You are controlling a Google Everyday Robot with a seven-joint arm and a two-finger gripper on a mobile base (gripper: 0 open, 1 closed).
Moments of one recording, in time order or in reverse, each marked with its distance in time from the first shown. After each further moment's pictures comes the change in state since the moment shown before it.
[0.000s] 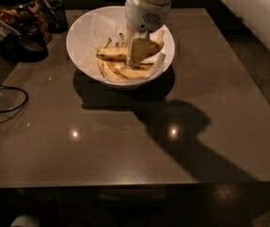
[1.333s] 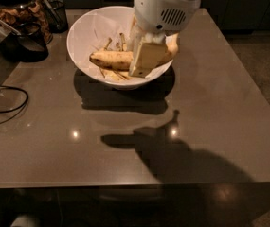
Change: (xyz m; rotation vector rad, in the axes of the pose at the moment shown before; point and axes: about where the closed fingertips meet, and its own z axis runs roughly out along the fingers) arm -0.029 0.091 -0.073 0.059 -0.069 -0.010
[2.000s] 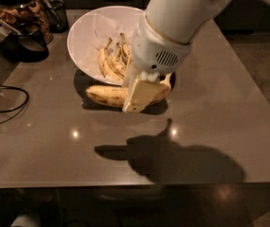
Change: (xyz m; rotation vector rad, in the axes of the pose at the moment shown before) arm 0.001 0.051 0.044 -0.147 -0.076 0.090
